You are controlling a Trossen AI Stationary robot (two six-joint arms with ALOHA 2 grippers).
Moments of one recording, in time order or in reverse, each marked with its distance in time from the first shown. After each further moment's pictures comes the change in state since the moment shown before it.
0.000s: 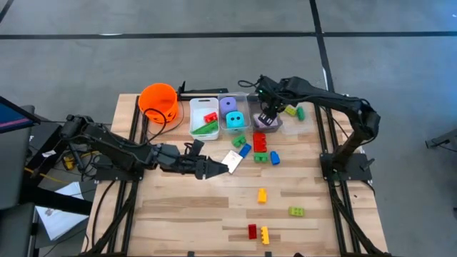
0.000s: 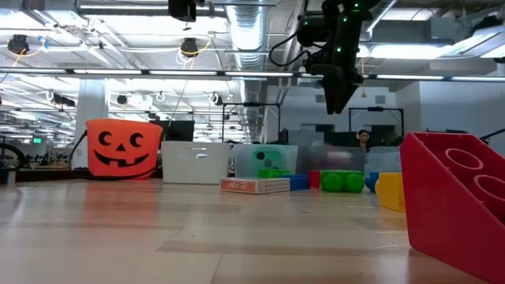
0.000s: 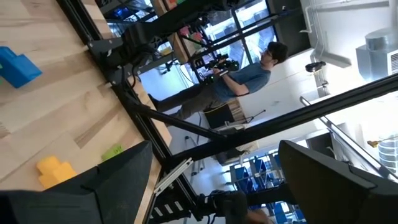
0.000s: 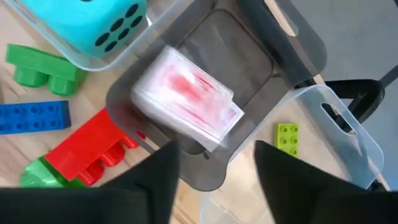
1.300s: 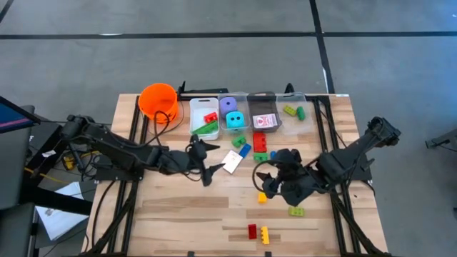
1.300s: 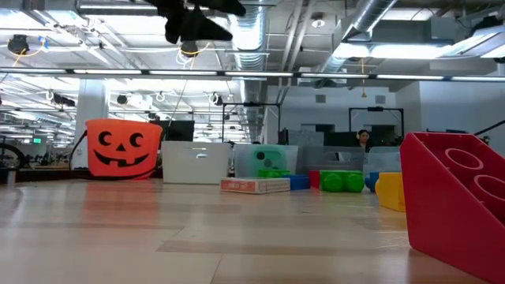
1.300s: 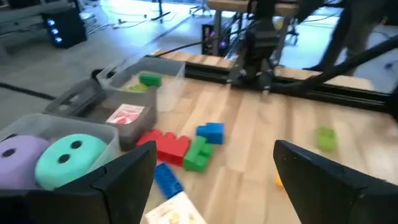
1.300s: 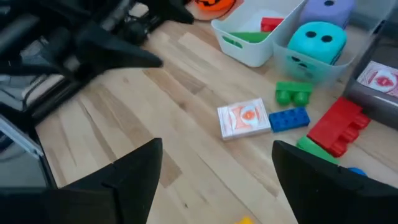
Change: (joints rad) left arm 0.010 0.015 0.000 -0.292 -0.355 0.937; right arm 1.071 -0.181 0.001 0.107 0.522 1.083
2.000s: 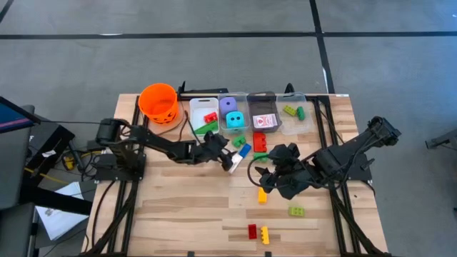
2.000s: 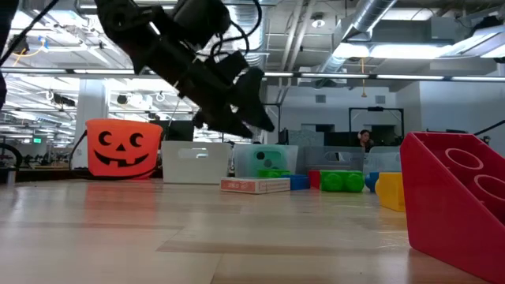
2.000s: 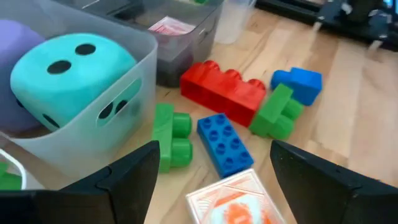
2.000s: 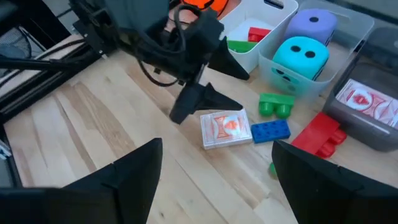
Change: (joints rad) left arm 0.255 0.423 -0.001 0.215 0.131 -0.152; right arm -0.054 0.000 0.000 -0.010 -0.004 -0.103
